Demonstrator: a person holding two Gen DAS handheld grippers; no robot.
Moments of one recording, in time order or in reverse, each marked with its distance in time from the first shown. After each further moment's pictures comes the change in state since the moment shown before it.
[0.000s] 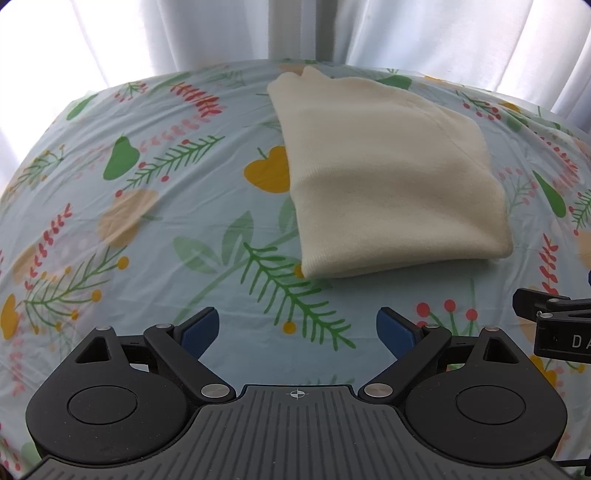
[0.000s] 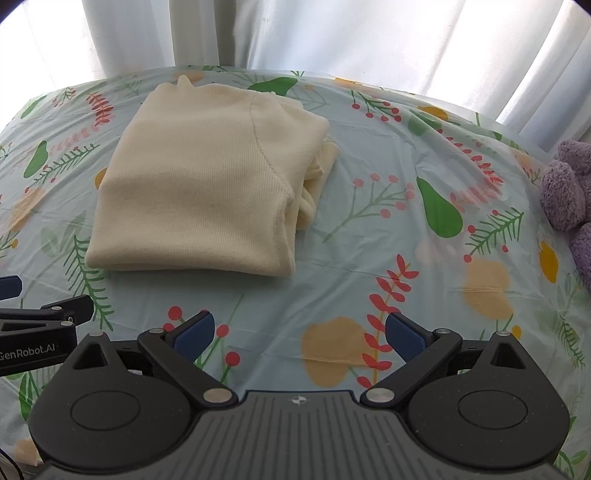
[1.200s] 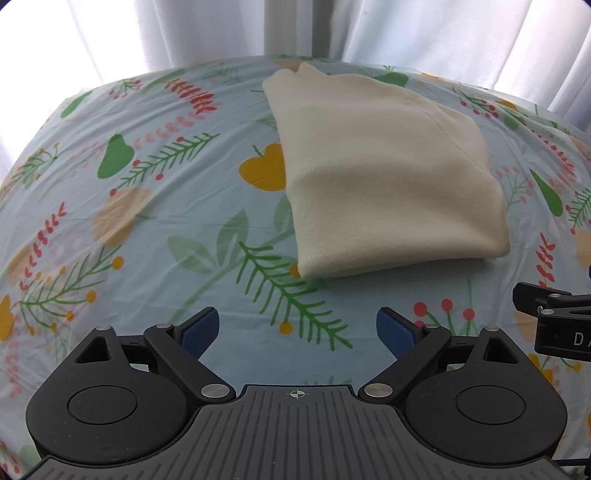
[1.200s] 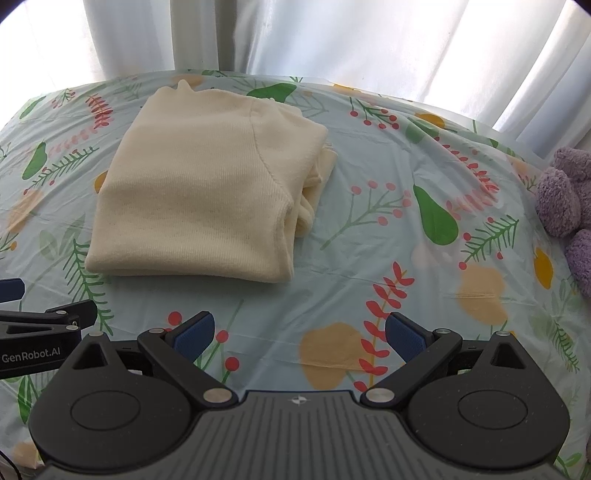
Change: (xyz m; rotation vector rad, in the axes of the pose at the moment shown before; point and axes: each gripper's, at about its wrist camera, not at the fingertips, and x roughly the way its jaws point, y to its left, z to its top) left arm 0.002 -0.001 0.001 -0.004 0.012 -0.016; right arm -0.005 0.001 0.003 -0.012 -0.012 -0.010
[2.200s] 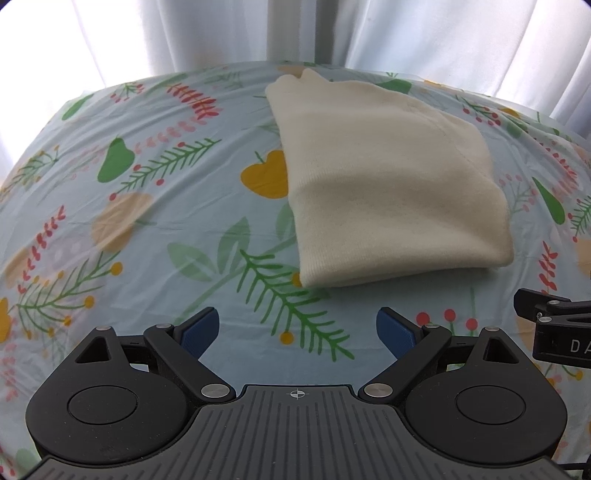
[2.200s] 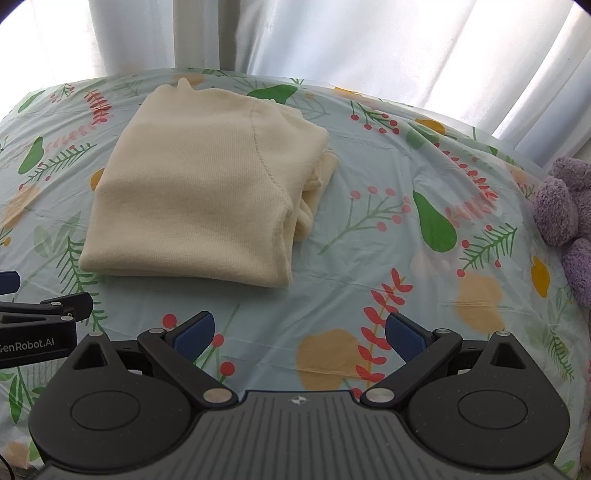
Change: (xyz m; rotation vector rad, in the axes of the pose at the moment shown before) left arm 0.003 0.002 0.001 -0.005 -0.029 0.002; right arm 0.005 0.002 0.001 -0.023 -0.012 -0.022
